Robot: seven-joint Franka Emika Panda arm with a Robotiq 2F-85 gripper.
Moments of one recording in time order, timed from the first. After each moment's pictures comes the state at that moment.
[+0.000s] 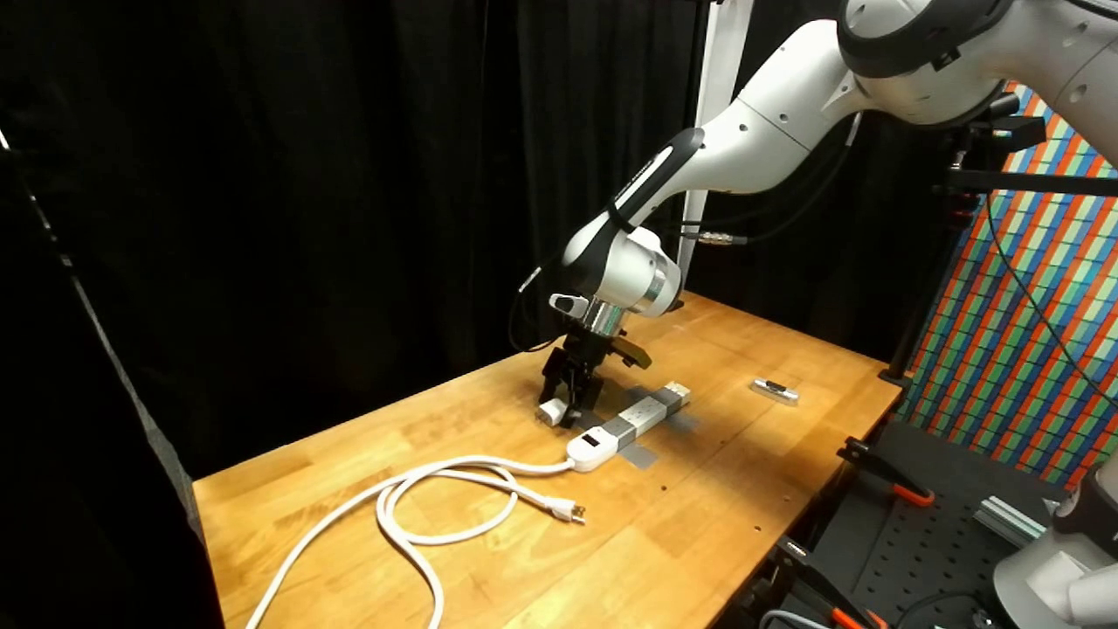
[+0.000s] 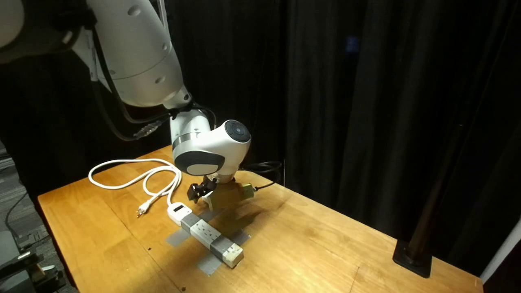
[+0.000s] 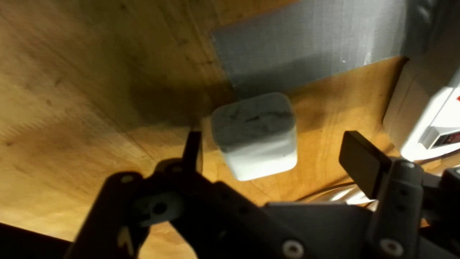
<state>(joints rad) -0.40 0.95 0.42 -1.81 0.38 2.65 -1.76</state>
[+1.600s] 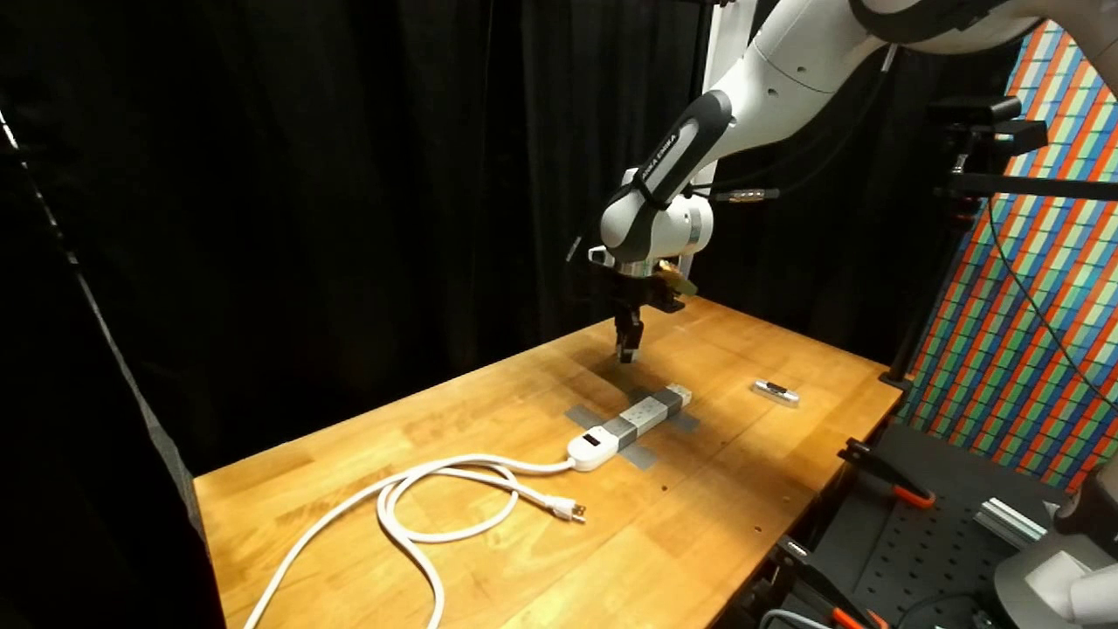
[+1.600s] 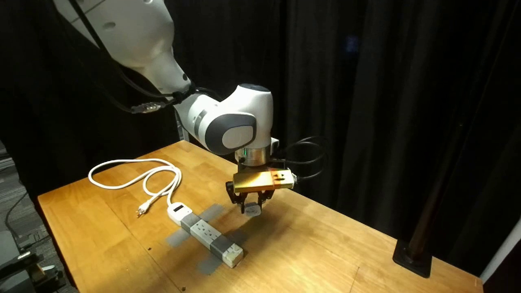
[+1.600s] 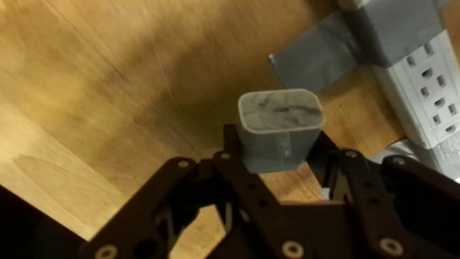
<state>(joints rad) -0.17 0.76 -0.01 -1.80 0.05 2.54 -1.12</state>
